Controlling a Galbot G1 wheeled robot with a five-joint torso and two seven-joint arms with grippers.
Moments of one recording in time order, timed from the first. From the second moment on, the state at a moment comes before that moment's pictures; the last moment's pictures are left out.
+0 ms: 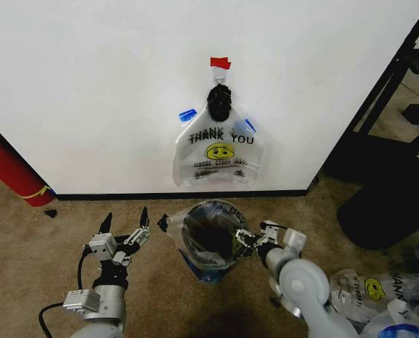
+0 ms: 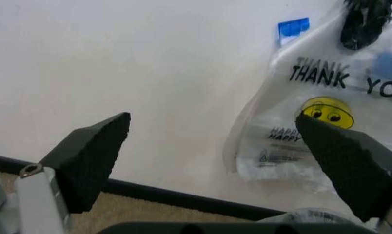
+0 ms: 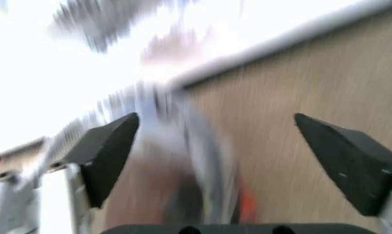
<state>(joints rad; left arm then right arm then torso) 1.68 -1.22 -0.42 -2.27 -0.37 -0.19 -0.31 -1.34 1.30 0.29 2.13 0.77 -0.46 0.45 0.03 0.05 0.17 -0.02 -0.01</state>
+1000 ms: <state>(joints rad) 1.69 -1.31 -0.35 -2.26 -0.12 -0.26 -0.29 -1.87 1.50 0.51 2.38 0.03 0.27 0.17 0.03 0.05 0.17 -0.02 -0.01</state>
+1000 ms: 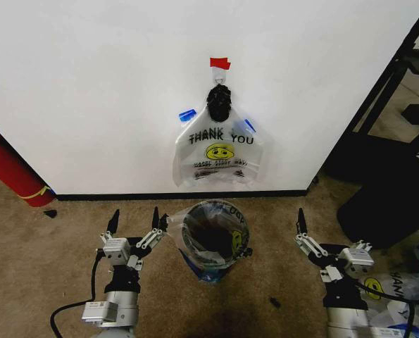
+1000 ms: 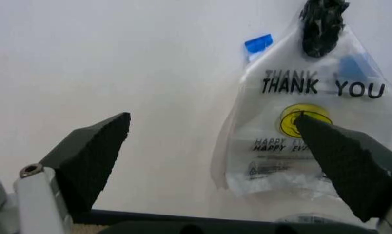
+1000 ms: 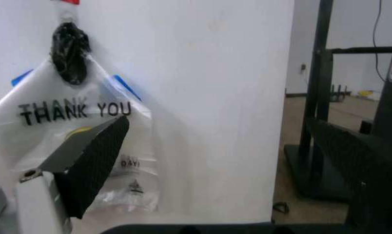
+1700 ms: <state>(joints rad) 1.68 -1.26 -0.33 -2.25 -0.12 -0.29 -0.31 -1.87 1.54 0.48 2.38 -0.04 0.25 0.18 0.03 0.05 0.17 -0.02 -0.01</state>
